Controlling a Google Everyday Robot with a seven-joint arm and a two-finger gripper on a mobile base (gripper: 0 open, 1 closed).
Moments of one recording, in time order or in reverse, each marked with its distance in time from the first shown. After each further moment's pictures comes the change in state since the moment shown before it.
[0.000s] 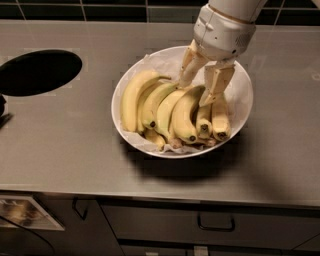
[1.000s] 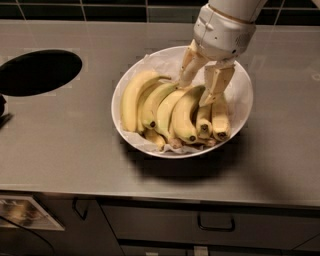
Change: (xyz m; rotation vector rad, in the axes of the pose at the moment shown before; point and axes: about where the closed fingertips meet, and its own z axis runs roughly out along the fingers) arm 0.000 0.000 0.000 0.000 0.000 0.000
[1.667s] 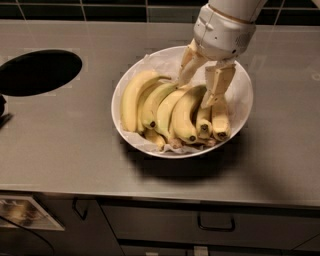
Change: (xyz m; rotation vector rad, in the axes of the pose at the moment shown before) arm 0.000 0.000 0.000 0.000 0.000 0.000
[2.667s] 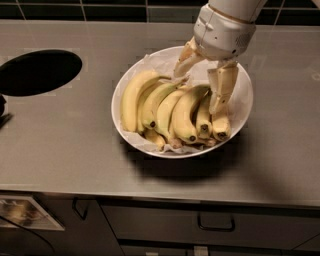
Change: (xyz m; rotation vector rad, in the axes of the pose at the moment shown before) arm 0.000 0.000 0.000 0.000 0.000 0.000
